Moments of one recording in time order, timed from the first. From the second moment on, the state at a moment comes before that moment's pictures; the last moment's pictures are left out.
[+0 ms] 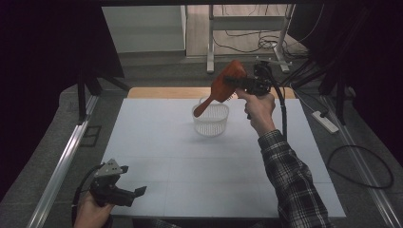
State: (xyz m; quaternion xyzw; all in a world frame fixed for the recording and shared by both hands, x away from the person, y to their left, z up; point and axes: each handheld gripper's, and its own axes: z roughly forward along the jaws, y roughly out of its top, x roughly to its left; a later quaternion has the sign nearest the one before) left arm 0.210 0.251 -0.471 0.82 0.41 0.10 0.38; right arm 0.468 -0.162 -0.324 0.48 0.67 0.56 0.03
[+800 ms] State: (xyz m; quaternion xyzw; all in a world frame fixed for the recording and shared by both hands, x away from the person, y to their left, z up) left arm 0.210 0.251 -0.471 0.82 0.41 0.10 0.38; right arm 0.486 -0.156 -0.333 0.50 0.68 0.54 0.06
